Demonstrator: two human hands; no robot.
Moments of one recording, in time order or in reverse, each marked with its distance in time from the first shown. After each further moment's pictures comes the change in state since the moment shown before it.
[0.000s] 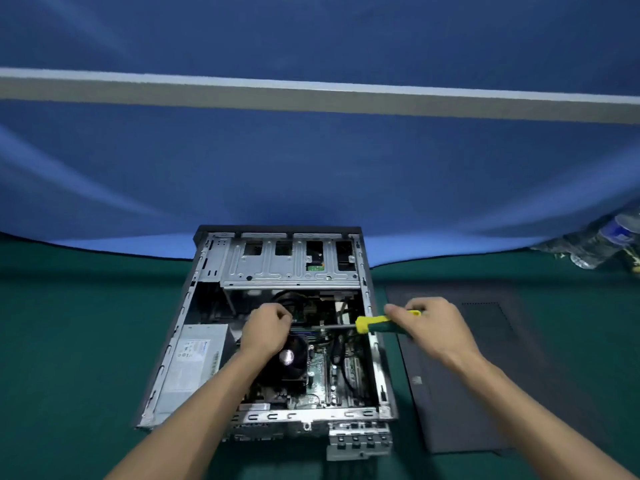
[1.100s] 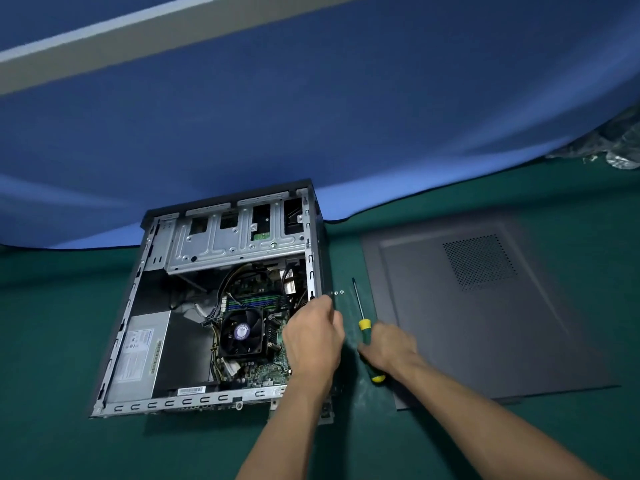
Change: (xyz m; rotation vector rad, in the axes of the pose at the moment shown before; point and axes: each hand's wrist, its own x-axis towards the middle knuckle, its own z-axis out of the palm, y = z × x) left_hand -0.081 0.117 0.130 0.311 0.280 0.117; right_hand 0.041 0.158 0.101 -0.365 -0.441 0.126
